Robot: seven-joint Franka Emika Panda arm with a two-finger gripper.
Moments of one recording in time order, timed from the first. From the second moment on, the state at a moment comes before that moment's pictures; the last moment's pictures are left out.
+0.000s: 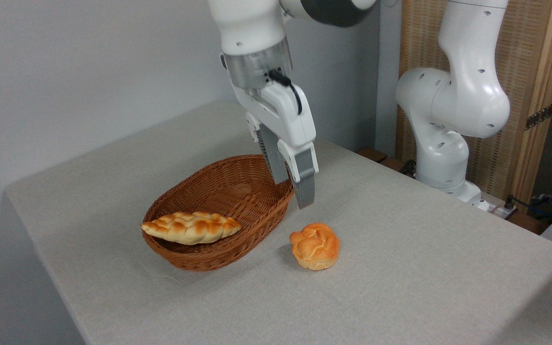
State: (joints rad) arm -0.09 -0.27 0.07 -2.08 0.05 1.71 0.99
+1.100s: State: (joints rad) arm -0.09 -0.27 0.11 -2.30 0.08 1.92 1.18
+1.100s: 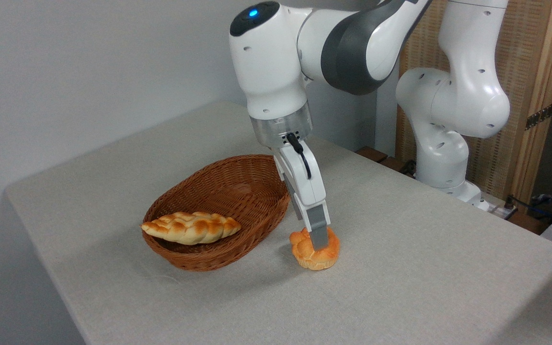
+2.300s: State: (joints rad) arm -0.10 -0.27 0.11 -2.38 0.09 2.01 1.31
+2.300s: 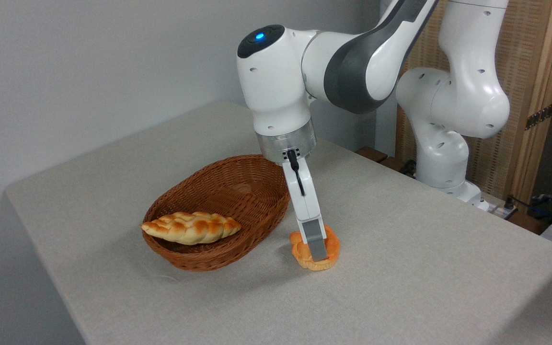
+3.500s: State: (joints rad) arm -0.10 -0.27 0.11 -2.35 0.09 1.96 1.33
